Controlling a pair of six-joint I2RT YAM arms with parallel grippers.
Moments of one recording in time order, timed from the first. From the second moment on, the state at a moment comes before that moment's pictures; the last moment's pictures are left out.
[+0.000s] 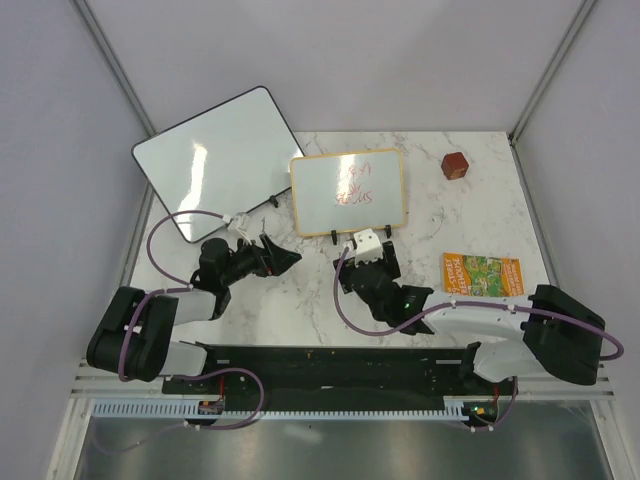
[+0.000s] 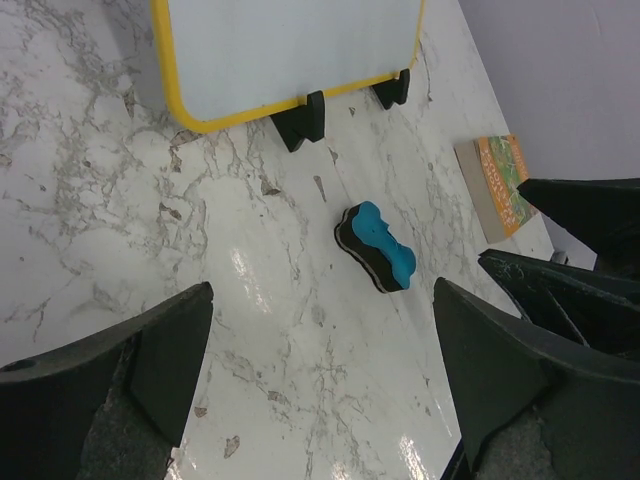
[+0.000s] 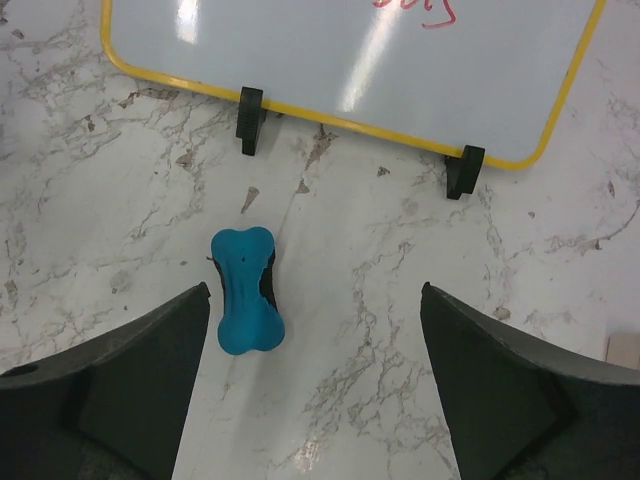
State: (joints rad) left arm -0.24 1.37 0.26 0.84 0.58 -0.62; right arm 1.11 1.33 0.60 0.18 0.82 0.26
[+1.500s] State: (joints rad) left arm -0.22 1.40 0.27 0.76 0.54 -0.66; right arm 0.92 1.69 0.95 -0.23 0.30 0.30
